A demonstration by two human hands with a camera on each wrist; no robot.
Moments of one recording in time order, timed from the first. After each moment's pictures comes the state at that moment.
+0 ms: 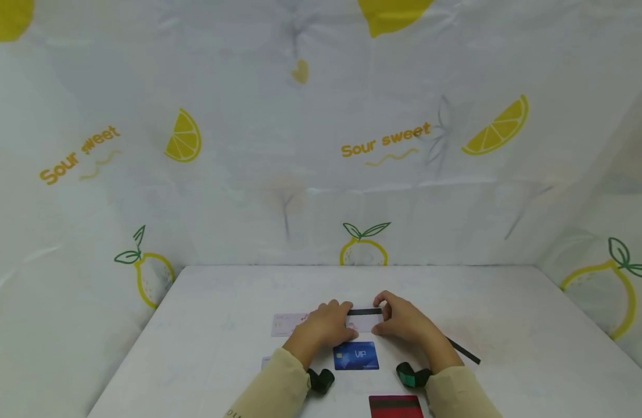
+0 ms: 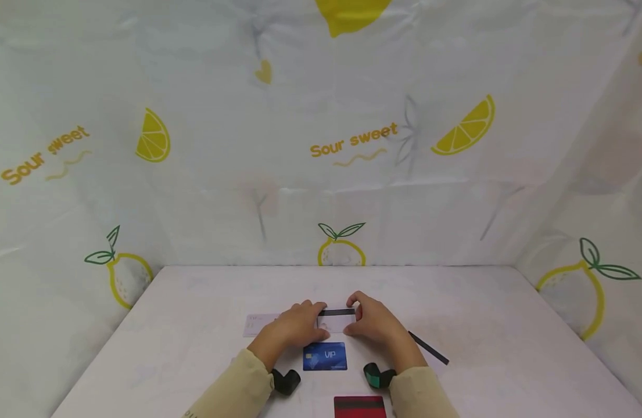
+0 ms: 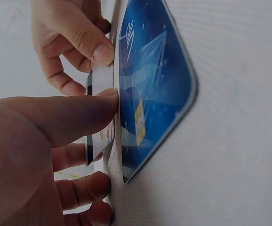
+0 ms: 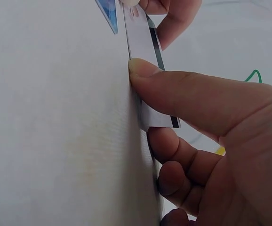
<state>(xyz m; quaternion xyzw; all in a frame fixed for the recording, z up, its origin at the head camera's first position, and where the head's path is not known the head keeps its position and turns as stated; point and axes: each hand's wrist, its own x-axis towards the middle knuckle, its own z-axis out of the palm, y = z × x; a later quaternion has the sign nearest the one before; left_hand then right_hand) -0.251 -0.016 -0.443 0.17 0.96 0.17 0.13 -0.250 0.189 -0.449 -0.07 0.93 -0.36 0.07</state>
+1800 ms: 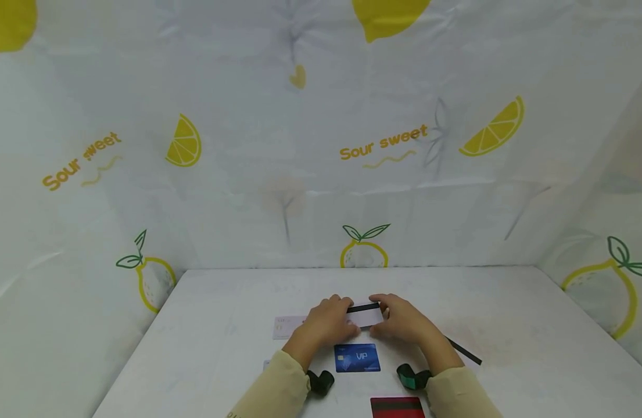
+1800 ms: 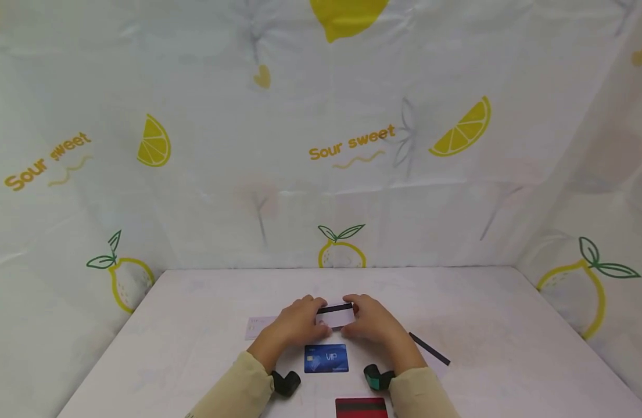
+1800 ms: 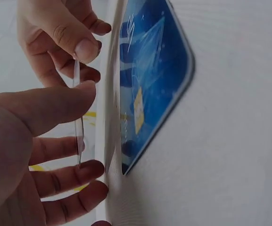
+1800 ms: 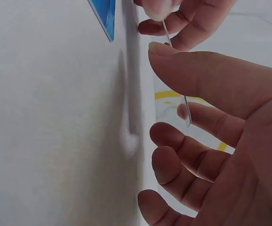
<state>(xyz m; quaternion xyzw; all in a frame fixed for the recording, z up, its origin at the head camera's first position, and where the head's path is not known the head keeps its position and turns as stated) -0.260 -0.016 -0.446 0.20 0.96 0.18 0.07 -0.246 0.179 -0.441 -0.07 0.94 -0.32 0.06</state>
